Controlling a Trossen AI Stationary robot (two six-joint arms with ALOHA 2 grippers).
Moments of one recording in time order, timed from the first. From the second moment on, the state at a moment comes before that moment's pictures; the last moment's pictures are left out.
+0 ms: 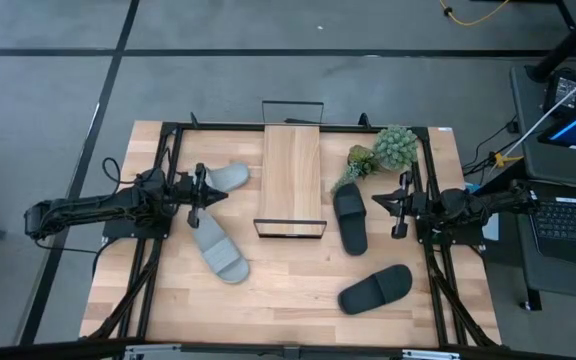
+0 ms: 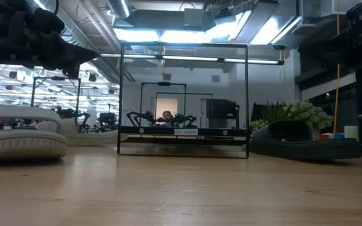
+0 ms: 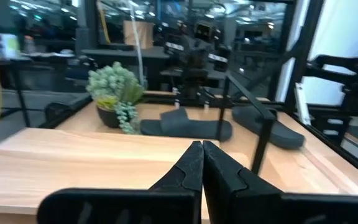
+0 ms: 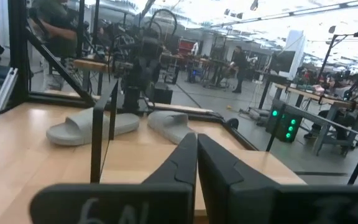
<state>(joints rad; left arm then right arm) 0.32 0.31 0.01 0.32 0.28 -0.07 0.22 0.00 0.01 0.10 0.41 -0.21</state>
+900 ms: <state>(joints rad) 0.32 0.31 0.01 0.31 0.31 0.00 0.22 0.00 0.01 0.11 0.41 -0.21</state>
